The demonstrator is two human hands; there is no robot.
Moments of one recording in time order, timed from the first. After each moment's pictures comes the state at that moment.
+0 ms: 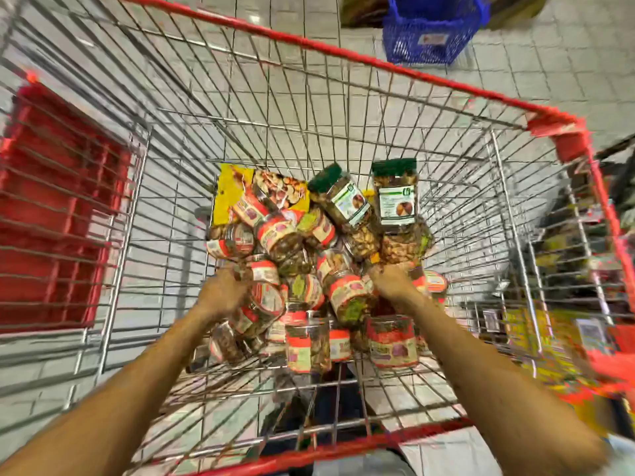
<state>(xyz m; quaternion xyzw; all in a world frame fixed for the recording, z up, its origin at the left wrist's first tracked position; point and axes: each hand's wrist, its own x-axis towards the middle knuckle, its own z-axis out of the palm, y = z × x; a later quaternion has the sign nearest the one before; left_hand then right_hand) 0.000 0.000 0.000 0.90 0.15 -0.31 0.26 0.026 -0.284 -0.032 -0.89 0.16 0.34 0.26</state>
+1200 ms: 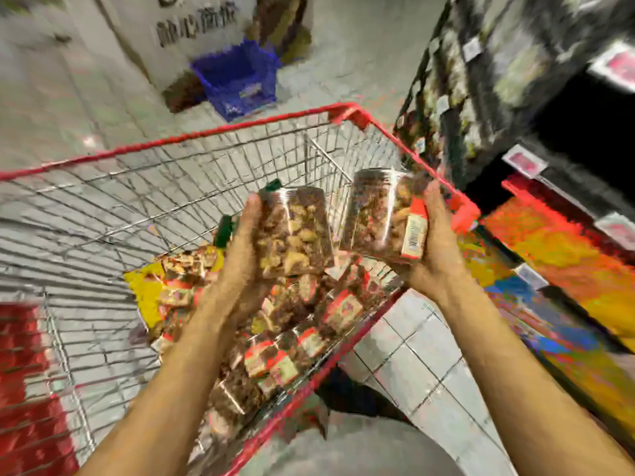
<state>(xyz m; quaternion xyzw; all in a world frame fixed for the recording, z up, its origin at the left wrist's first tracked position) 0.002 -0.135 0.179 0.50 -0.03 -0.43 0.75 -0.106 -0.306 0.207 -0.38 0.27 -0.11 0.88</state>
